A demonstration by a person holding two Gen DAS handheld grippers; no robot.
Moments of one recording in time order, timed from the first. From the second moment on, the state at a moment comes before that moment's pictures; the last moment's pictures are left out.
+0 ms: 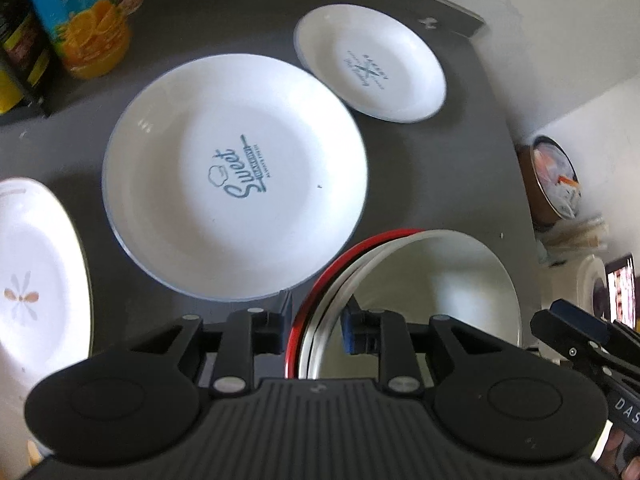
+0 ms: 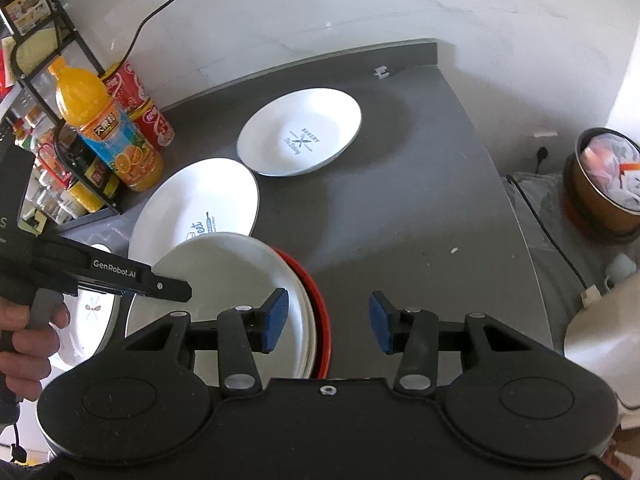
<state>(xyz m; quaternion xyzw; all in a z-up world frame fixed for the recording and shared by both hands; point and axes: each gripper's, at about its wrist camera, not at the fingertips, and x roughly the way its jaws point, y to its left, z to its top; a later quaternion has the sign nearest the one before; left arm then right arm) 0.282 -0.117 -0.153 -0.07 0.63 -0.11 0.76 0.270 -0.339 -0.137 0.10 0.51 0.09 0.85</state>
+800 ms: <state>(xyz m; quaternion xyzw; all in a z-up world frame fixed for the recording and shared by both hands) 0.309 -0.027 -0.104 -0.10 0.57 -0.07 0.81 0.320 -0.273 -0.106 0.15 0.47 0.12 0.86</state>
